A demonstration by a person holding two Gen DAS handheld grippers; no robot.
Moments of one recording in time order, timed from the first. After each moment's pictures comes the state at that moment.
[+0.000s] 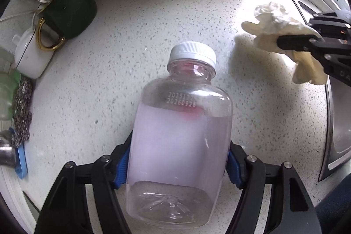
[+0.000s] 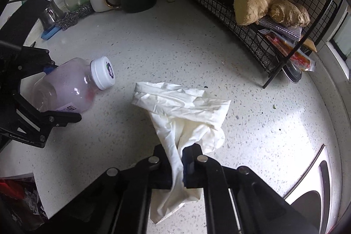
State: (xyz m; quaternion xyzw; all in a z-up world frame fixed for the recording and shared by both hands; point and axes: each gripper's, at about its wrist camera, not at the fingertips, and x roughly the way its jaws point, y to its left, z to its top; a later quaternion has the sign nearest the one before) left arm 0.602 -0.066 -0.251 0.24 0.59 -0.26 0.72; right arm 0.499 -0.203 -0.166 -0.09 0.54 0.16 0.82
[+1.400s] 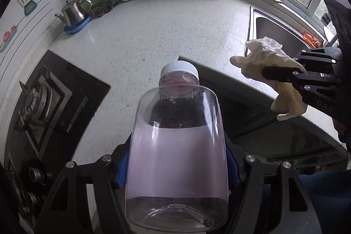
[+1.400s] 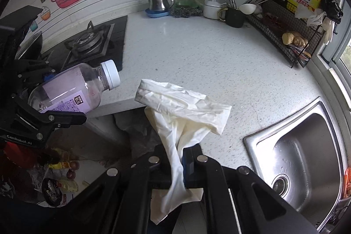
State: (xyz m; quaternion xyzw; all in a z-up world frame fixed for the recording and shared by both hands) left arm 0.234 0.117 -0.127 0.10 0.54 -0.18 0.81; right arm 0.201 -0.073 -0.084 -0.13 0.48 0.24 0.84
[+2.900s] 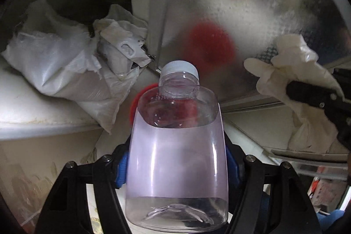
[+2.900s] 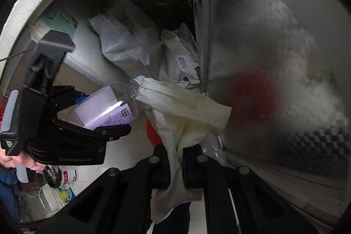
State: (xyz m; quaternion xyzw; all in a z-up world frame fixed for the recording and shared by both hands) left arm 0.218 0.089 -0.499 0.01 0.66 -0.15 0.74; right arm 0.211 -0.059 -0.384 -0.09 0.60 0.23 0.76
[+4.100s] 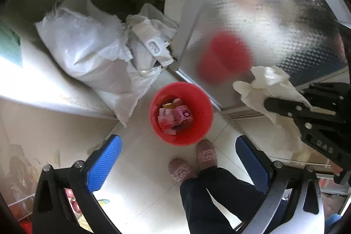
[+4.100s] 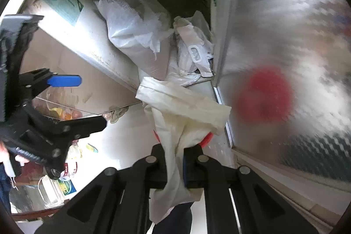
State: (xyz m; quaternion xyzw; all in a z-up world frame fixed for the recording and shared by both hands) left arm 0.190 0.139 -0.480 -0.02 0.64 -0.09 0.76; right arm 0.194 -0.045 -0.412 -0.11 0.61 0.28 0.73
